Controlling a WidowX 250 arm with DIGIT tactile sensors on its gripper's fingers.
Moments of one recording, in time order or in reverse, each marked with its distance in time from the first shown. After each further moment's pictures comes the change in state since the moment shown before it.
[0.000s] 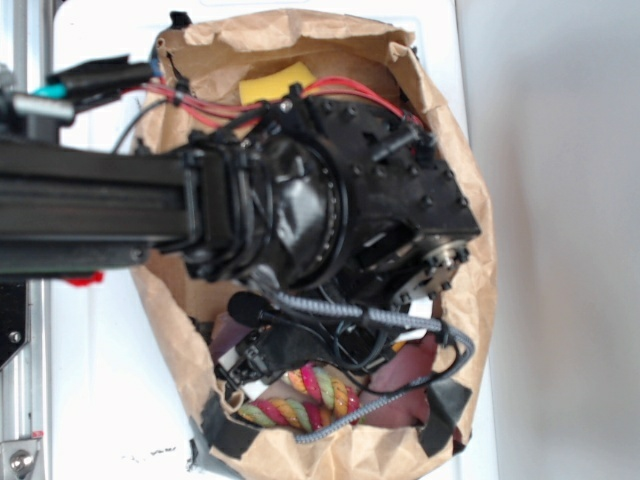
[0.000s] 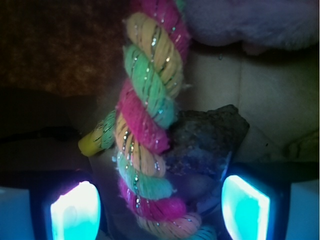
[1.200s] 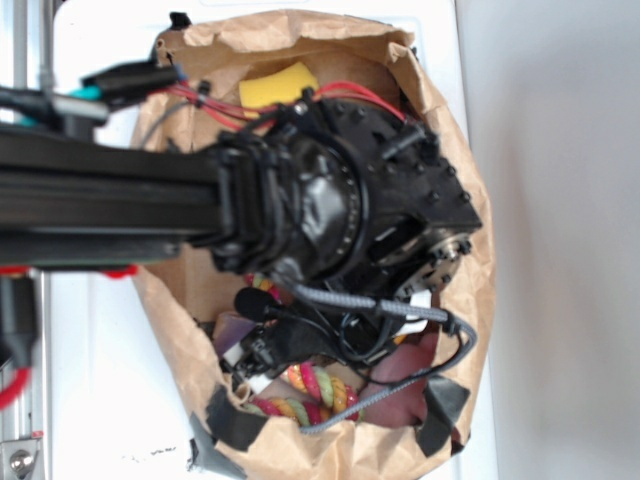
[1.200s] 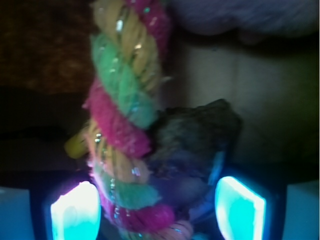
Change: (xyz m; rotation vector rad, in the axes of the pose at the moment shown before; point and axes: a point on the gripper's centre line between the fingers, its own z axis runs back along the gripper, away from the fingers) arm 0.002 0.003 -0.019 -0.049 0.032 -0.031
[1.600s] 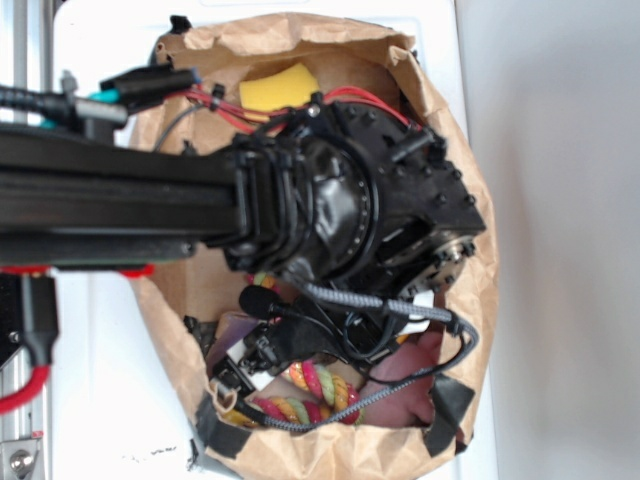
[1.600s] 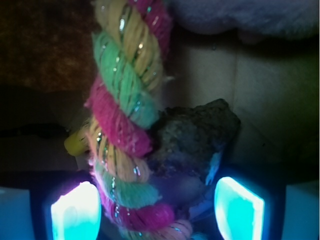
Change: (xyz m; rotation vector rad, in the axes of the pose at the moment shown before) arm 0.002 -0.001 -0.002 0.000 0.005 -0.021
